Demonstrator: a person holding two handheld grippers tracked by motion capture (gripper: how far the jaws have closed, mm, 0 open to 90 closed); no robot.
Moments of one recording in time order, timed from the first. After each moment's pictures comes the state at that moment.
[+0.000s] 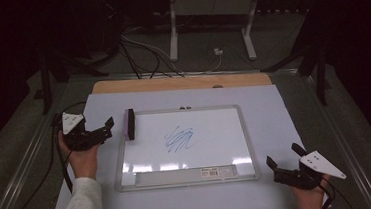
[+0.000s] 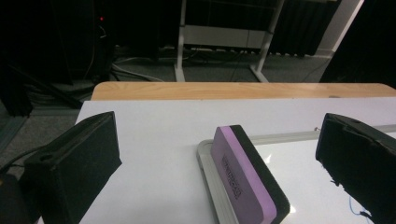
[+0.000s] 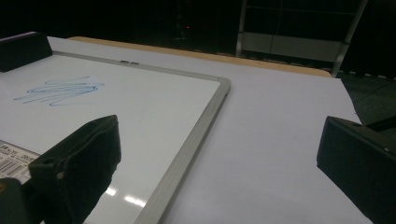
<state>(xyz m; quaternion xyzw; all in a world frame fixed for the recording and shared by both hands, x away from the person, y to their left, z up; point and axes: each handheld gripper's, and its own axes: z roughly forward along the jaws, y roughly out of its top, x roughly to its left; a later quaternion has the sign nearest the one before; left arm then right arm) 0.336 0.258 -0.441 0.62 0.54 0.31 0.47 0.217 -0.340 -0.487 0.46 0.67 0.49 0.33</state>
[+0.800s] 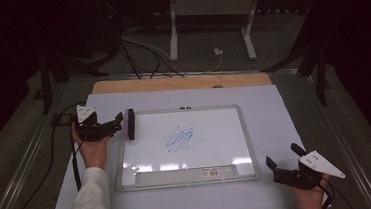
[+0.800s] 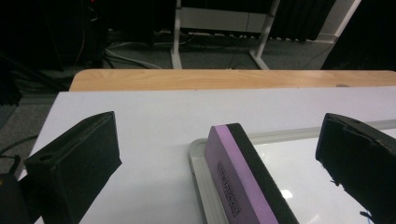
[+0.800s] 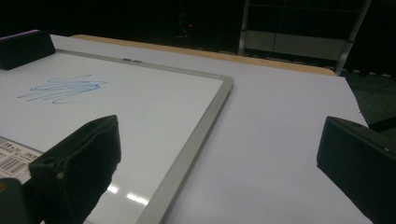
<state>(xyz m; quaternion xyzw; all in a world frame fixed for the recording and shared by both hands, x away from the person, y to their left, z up) 0.372 0.241 -0.458 0.64 0.55 0.29 0.45 0.217 -0.339 -0.487 0.46 0.67 0.48 0.33</state>
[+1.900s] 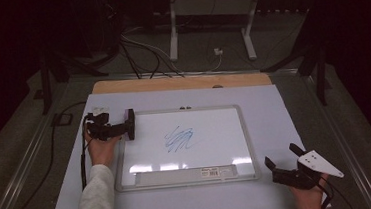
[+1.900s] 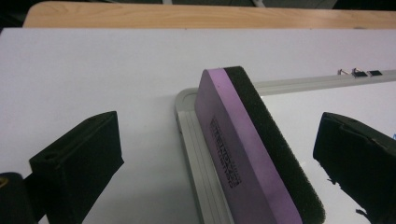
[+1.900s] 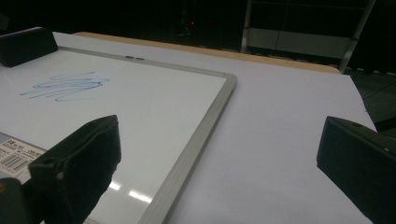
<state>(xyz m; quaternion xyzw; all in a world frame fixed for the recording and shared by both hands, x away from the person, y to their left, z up) 0.396 0.227 -0.484 0.69 0.58 0.21 0.38 0.219 -0.337 -0.488 0.45 0.67 0.48 0.32</state>
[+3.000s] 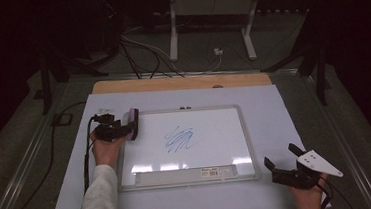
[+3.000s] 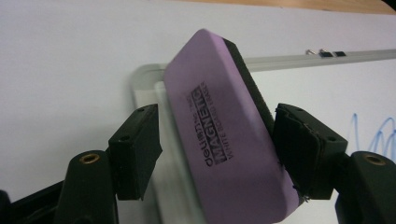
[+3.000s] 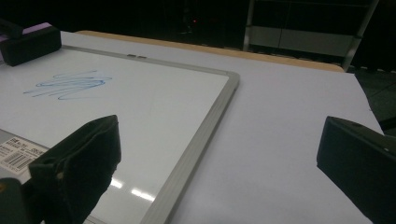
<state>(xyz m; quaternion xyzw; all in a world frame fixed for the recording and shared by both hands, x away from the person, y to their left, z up) 0.398 0.214 -0.494 0.70 0.57 0.14 0.40 0.219 -0.337 -0.488 0.45 0.68 0.48 0.32</state>
